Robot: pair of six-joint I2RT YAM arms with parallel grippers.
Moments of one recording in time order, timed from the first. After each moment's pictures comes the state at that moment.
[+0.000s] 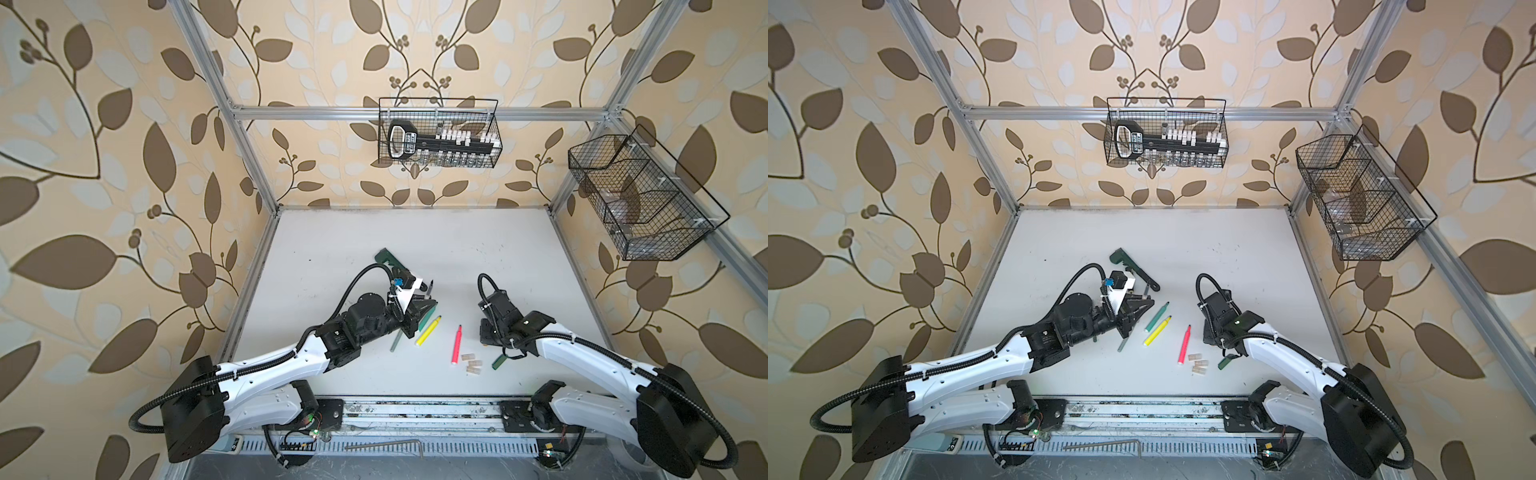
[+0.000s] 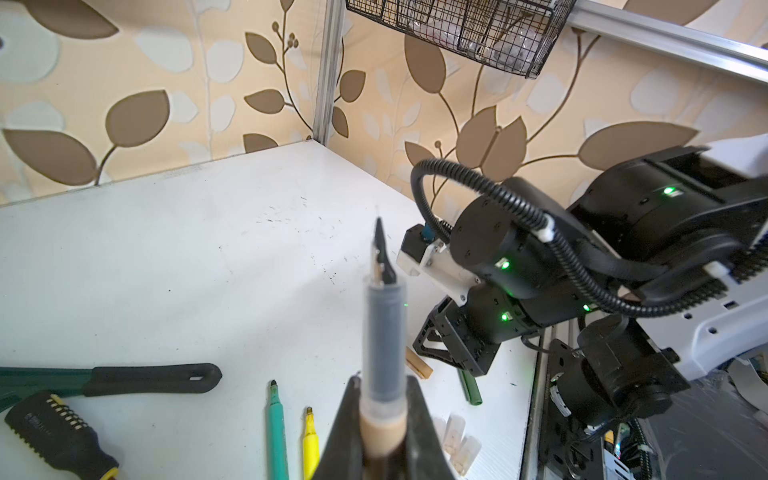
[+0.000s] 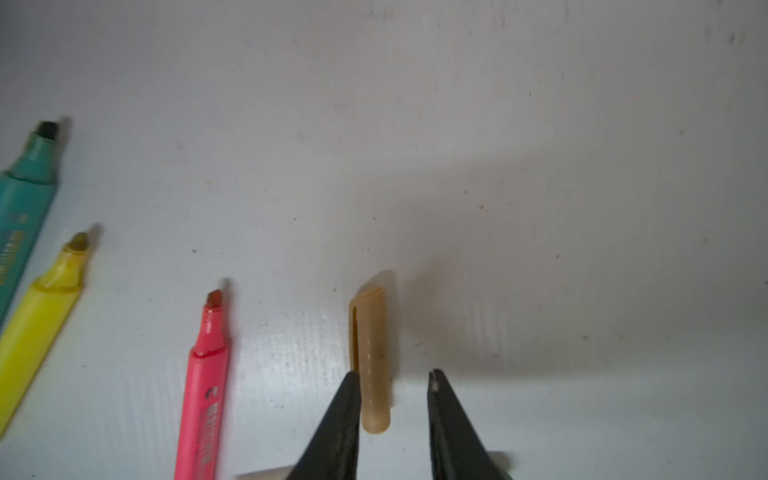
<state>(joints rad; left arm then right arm) -0.93 1.08 0.59 0.33 0.09 -0.27 0.56 1.16 0.54 -0.63 0.24 0.67</state>
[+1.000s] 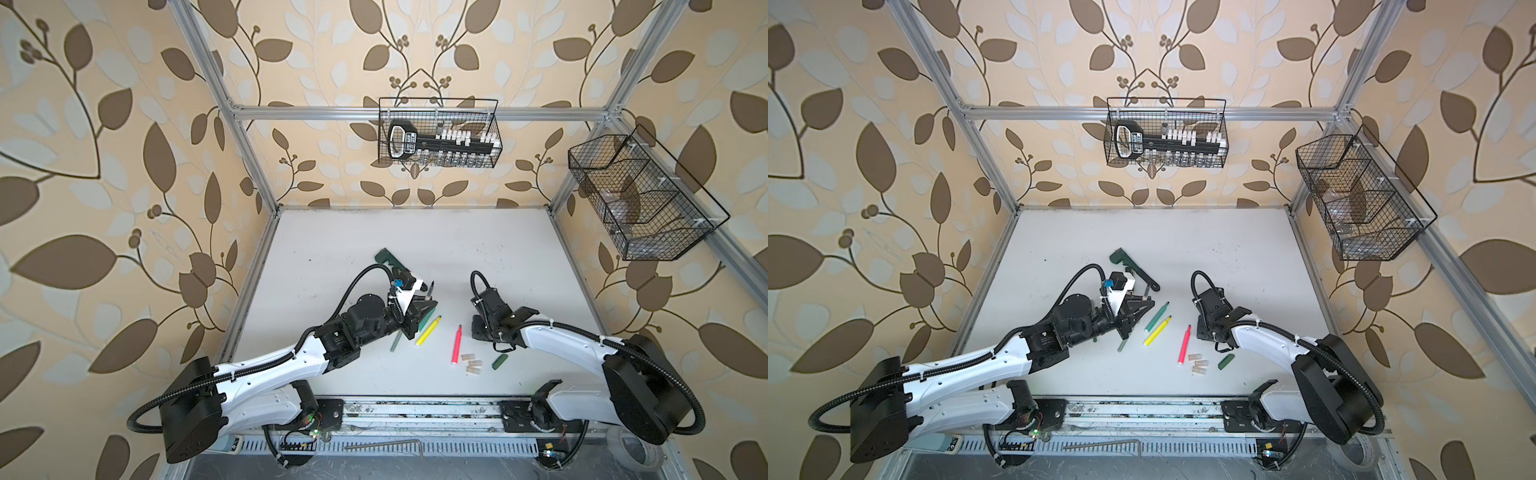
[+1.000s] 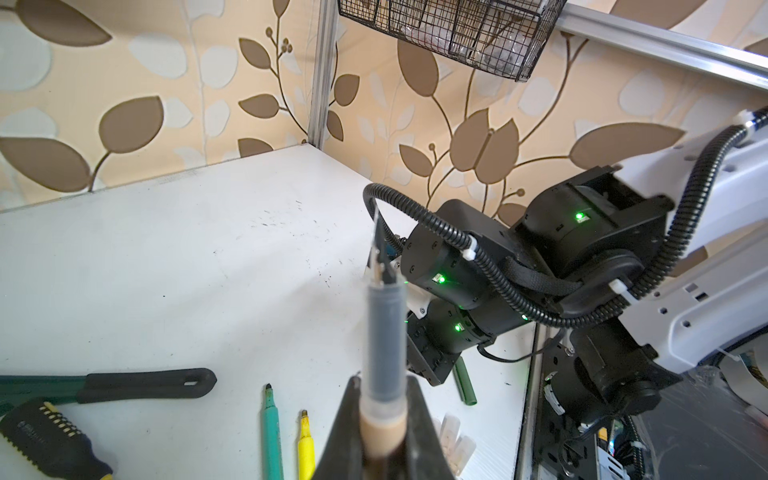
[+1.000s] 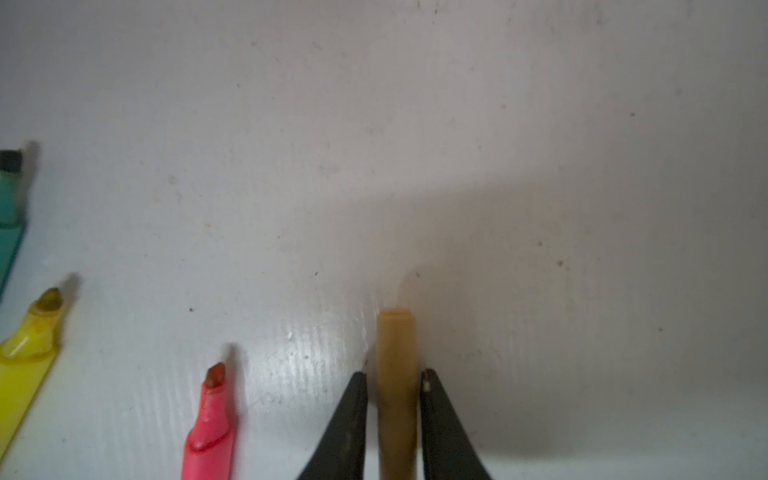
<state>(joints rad) -0.94 1.06 0.59 0.33 0.09 -0.26 0.54 1.33 0.56 -0.46 0.22 0.65</state>
